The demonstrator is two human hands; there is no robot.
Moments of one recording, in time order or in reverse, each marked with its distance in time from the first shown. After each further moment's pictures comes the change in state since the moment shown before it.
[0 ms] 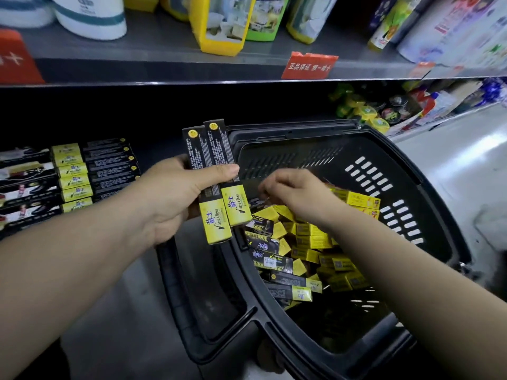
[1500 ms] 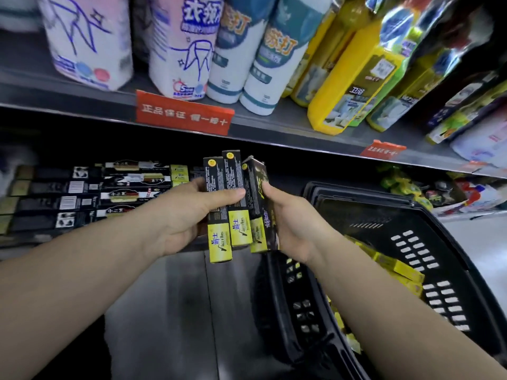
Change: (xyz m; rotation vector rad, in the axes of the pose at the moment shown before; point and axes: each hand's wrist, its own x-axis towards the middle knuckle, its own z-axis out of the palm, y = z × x) left_hand -0.063 0.018 -0.122 -0.121 0.084 0.019; right_hand 0.008 -0.131 0.108 0.678 -0.349 0.253
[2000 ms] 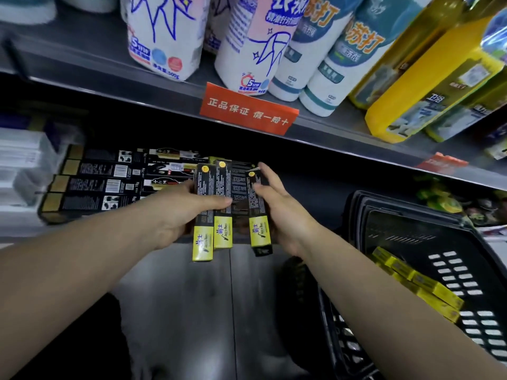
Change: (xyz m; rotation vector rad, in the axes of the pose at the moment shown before) left_hand 0.007 -0.012 -0.078 0.071 0.170 -0.096; right_hand 0.073 0.020 0.048 -0.124 -0.050 -0.137
